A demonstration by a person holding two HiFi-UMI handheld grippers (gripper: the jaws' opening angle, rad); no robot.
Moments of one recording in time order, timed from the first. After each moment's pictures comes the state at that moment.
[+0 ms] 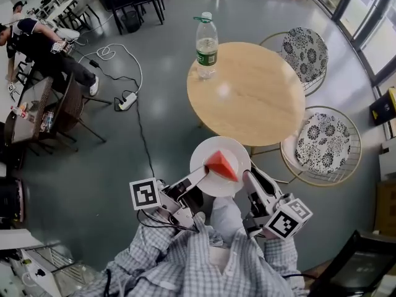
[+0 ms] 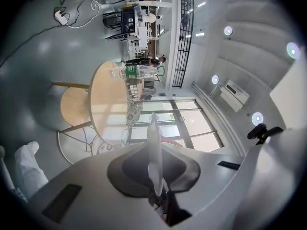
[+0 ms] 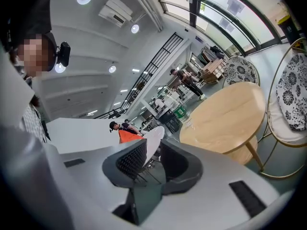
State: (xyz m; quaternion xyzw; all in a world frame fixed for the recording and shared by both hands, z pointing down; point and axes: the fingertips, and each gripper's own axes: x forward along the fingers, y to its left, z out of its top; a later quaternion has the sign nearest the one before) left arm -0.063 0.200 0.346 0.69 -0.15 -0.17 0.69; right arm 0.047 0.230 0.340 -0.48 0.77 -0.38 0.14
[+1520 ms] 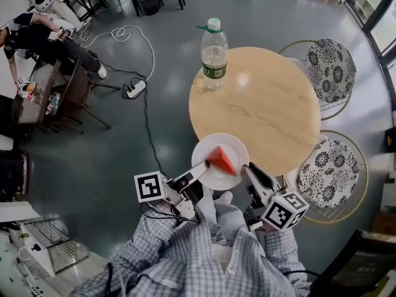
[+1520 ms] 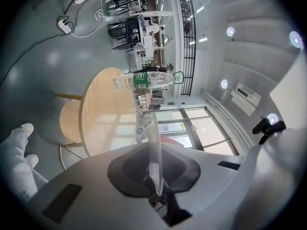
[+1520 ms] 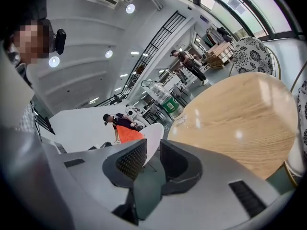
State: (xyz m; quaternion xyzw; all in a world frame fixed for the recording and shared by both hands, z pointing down) left arm -0.020 0.083 0.397 0.67 -0.23 -0.18 0.68; right arm 0.091 0.097 0.399 -0.43 0.79 -0.43 0.06
